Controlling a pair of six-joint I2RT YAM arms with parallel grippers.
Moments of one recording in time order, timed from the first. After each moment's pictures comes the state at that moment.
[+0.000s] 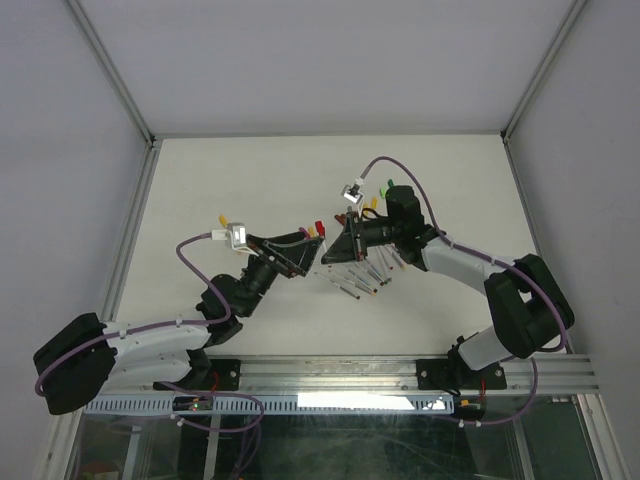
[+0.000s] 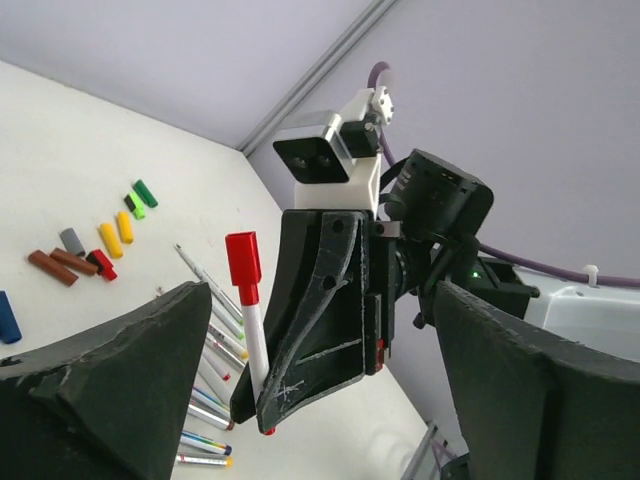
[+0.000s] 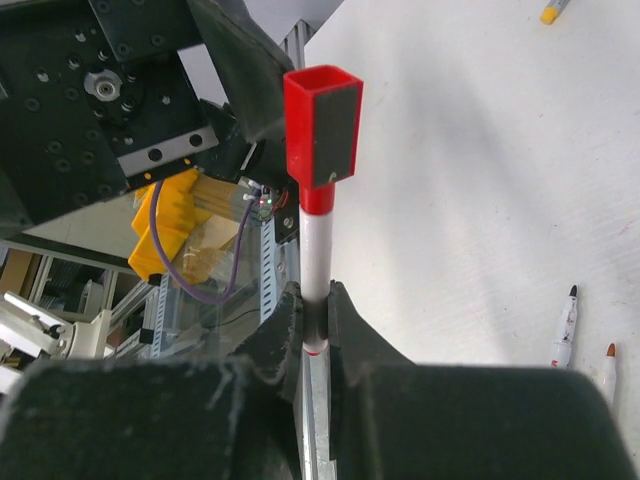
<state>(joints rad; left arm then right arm) -0.97 1.07 0.27 1.11 -0.36 -0.74 0.55 1.49 0.78 0.37 -1.06 0.53</state>
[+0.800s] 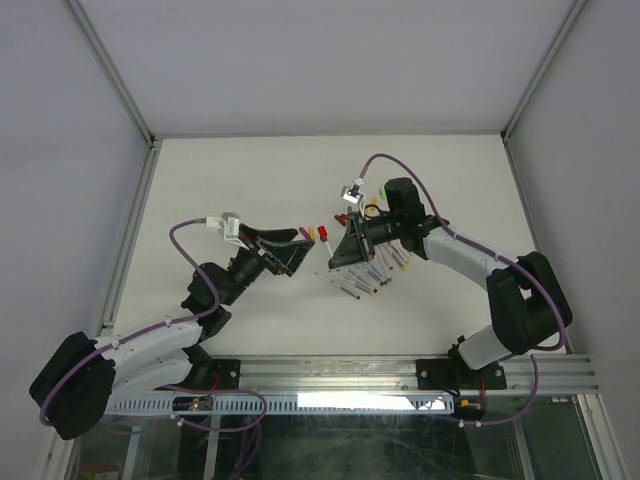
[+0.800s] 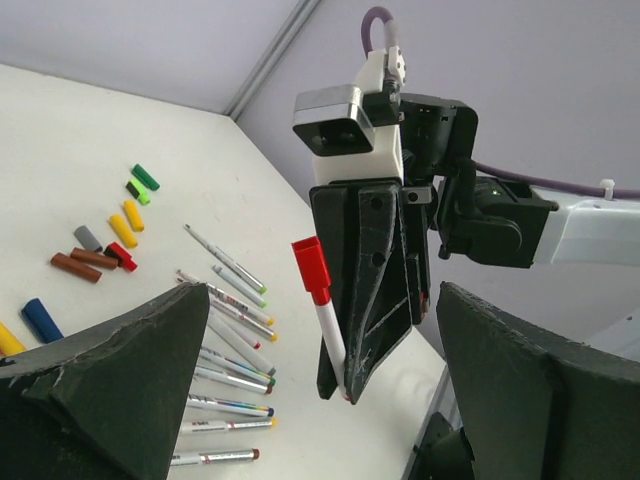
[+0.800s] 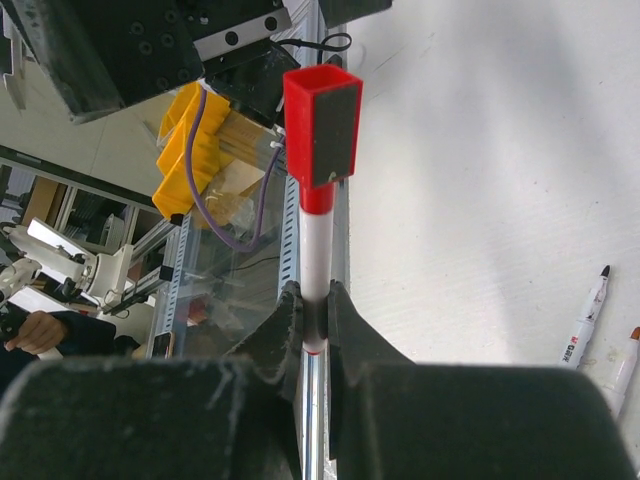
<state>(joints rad) -0.72 0.94 0.25 0.98 0.02 -0.72 0.51 1.51 0.90 0.04 -1.25 0.28</state>
